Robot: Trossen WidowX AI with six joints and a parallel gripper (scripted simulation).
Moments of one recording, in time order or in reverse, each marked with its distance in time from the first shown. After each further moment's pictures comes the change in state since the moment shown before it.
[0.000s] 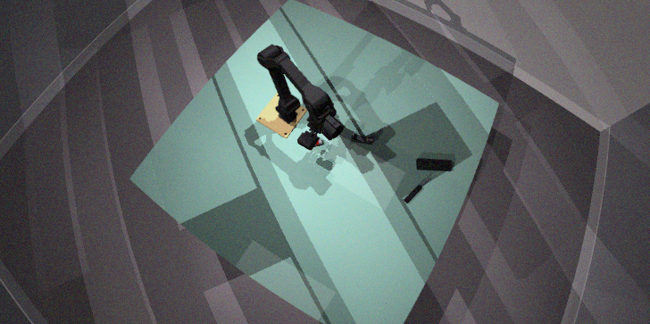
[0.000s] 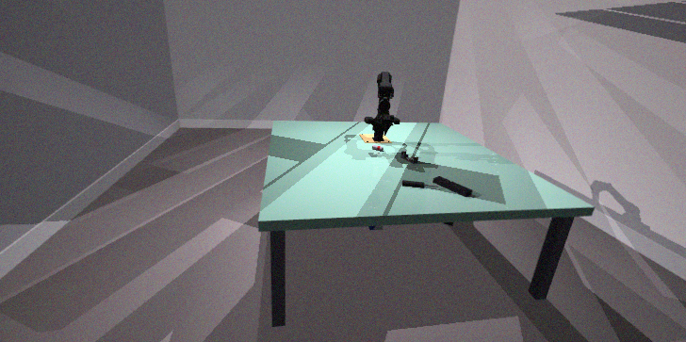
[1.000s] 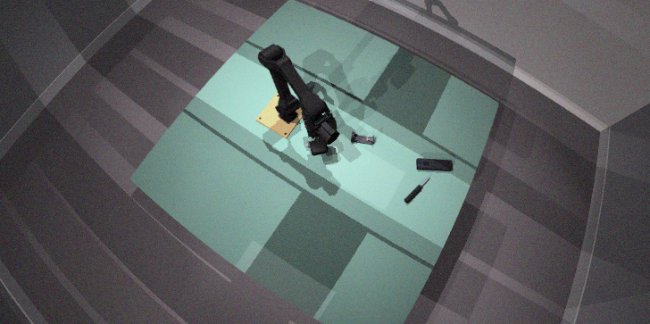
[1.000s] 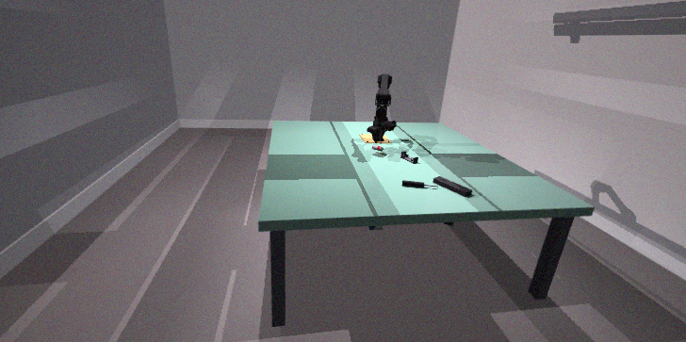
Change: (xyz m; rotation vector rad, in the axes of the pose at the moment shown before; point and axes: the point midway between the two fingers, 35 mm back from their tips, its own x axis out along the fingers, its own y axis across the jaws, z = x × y) arm 0.041 -0.007 -0.008 -0.787 0.001 -0.001
